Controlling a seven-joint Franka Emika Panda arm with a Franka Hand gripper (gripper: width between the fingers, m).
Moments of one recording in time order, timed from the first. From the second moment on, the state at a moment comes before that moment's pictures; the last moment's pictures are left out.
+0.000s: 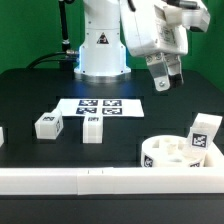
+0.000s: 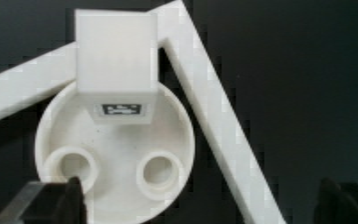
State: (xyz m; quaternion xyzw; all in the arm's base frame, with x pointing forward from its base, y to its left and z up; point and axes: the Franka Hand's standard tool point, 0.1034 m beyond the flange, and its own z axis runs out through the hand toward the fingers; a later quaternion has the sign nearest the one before) arm 0.622 0.067 0.136 -0.55 0.81 0.00 0.20
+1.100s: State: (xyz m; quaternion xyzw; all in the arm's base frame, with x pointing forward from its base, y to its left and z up) arm 0.605 -0.005 0.111 -0.85 0.51 -0.10 0.10
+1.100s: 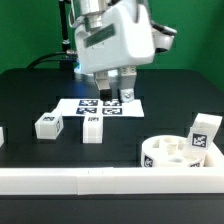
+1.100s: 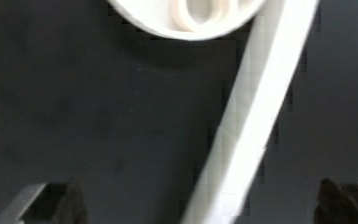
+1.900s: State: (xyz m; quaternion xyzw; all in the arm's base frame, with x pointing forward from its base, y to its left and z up) arm 0.594 -0.017 0.092 -0.99 0.04 -0.15 0.01
